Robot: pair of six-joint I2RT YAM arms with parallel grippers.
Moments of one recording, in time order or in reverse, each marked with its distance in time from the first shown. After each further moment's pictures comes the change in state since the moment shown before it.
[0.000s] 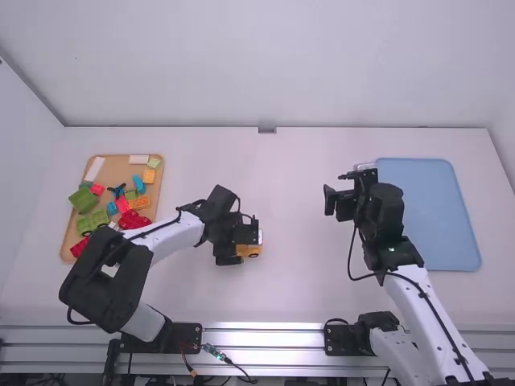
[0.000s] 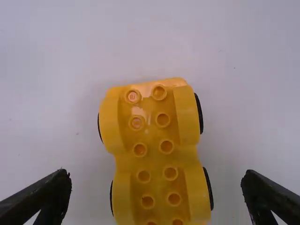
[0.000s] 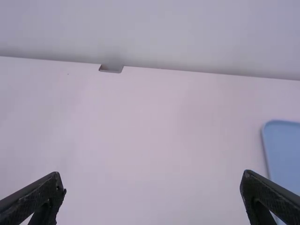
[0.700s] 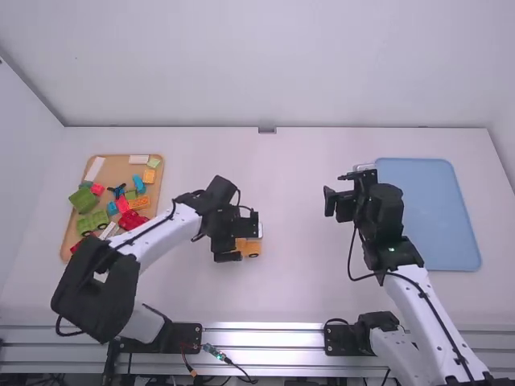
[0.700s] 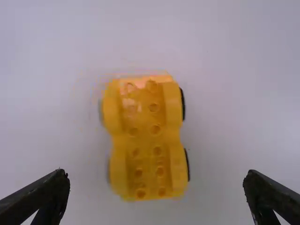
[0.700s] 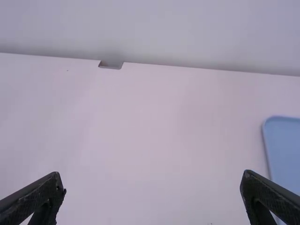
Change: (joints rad) left arm 0.000 -0.074 0.141 -0.245 -0.013 -0.056; right arm 0.000 0.000 0.000 -0.015 0.000 0.000
